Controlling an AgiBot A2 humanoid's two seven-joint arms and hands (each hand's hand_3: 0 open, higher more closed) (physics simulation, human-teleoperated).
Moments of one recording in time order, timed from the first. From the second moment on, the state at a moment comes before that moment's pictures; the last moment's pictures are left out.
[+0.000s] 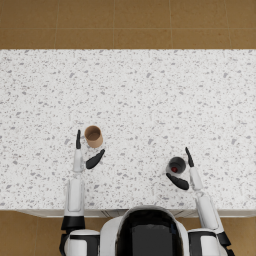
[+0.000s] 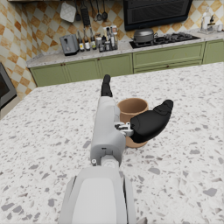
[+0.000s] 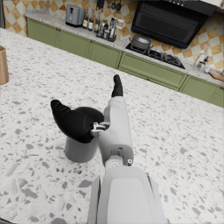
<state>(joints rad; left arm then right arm) 0.09 1.25 0.00 -1.59 1.39 0.00 0.00 -0.21 -1.06 0.08 1.92 1.36 0.00 0.00</state>
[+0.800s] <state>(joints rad) 0.22 1.33 0.05 -1.28 1.39 0.00 0.00 -0.16 -1.14 0.15 1.71 1.36 0.00 0.00</state>
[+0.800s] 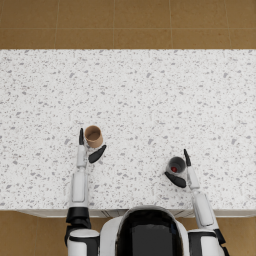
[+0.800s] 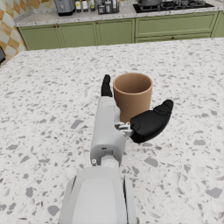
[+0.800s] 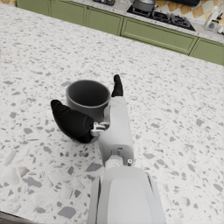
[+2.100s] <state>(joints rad) 0.35 1.39 0.04 -1.09 1.39 -0.02 0.00 -0.06 -1.26 0.13 1.63 1.36 0.15 0.01</state>
